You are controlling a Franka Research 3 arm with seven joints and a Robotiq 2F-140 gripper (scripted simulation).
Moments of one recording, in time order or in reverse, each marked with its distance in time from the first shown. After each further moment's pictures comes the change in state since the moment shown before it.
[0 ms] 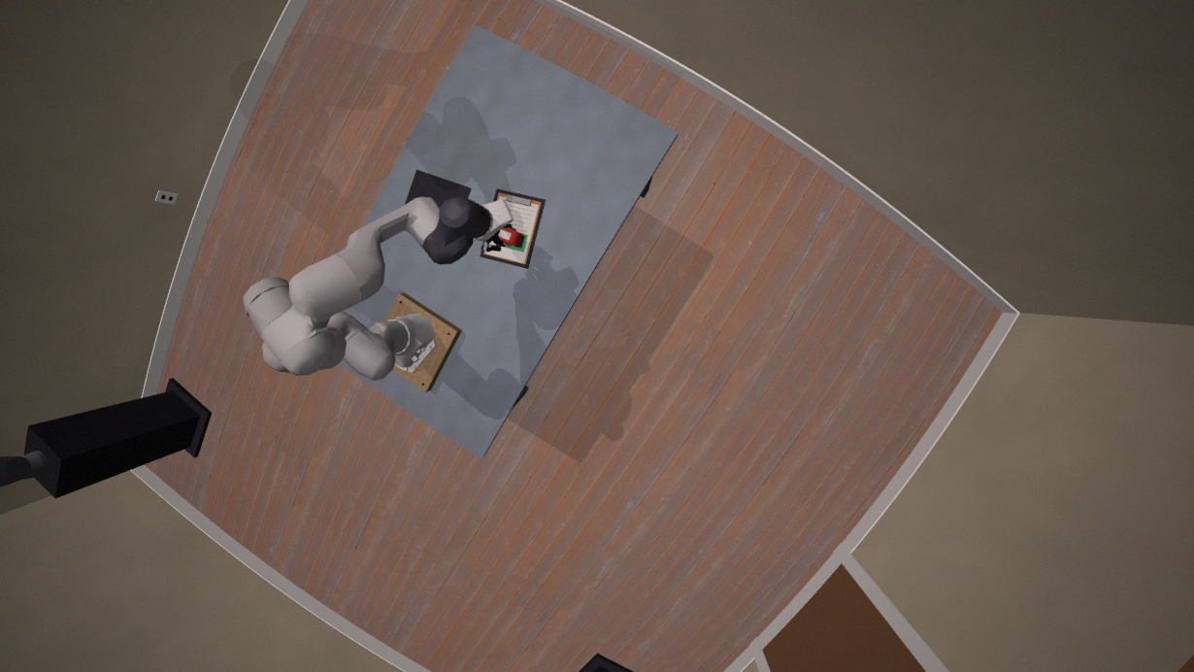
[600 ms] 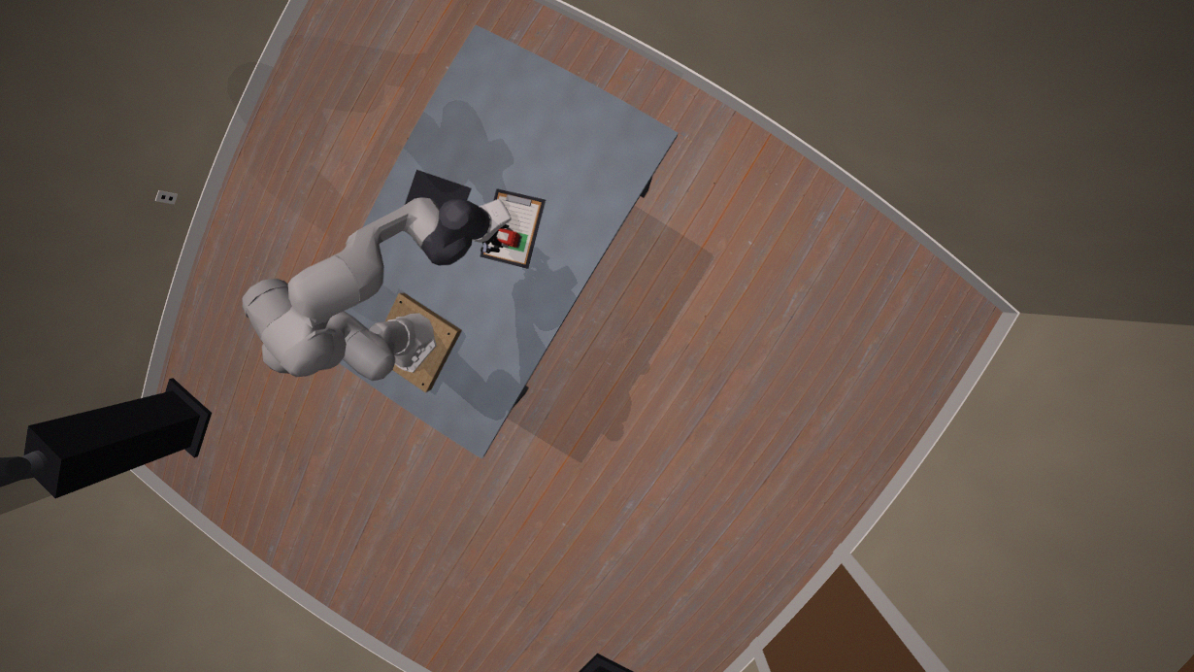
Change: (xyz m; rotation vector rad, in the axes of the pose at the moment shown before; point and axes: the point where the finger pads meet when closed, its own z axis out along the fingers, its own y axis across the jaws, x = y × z) arm -0.009 0.006 0.002 -0.005 -0.023 -0.085
